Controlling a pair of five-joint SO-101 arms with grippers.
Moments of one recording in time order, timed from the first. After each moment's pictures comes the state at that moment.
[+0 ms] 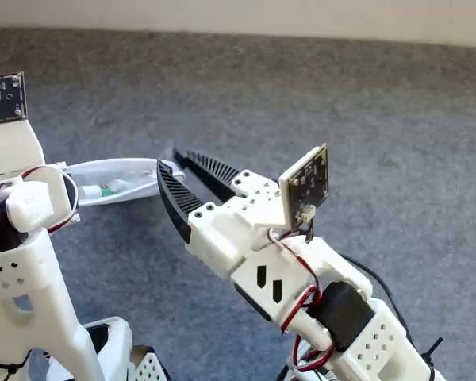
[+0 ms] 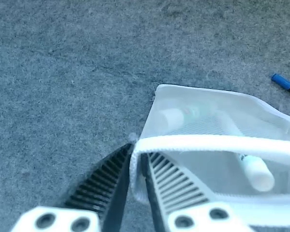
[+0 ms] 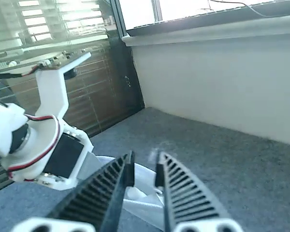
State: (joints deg) left arm -23.9 -36.5 7.0 97.9 3.4; right arm -50.7 -63.4 39.9 31.3 -12.3
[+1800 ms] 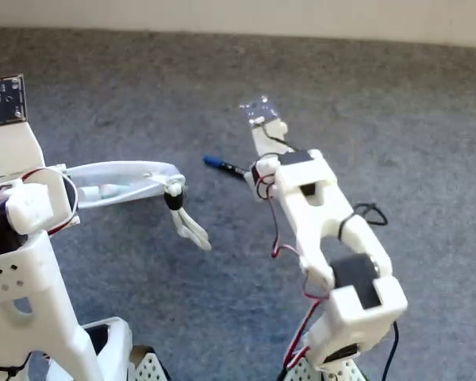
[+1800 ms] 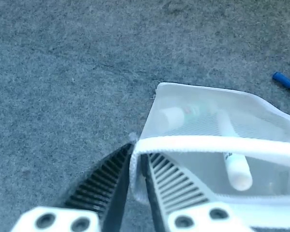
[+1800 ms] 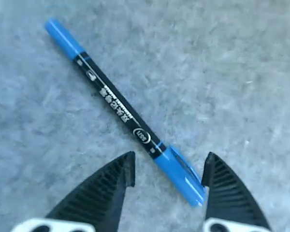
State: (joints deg) left arm -23.9 -36.5 8.0 97.9 3.4; right arm -19.6 9.7 20.2 43.3 15.6
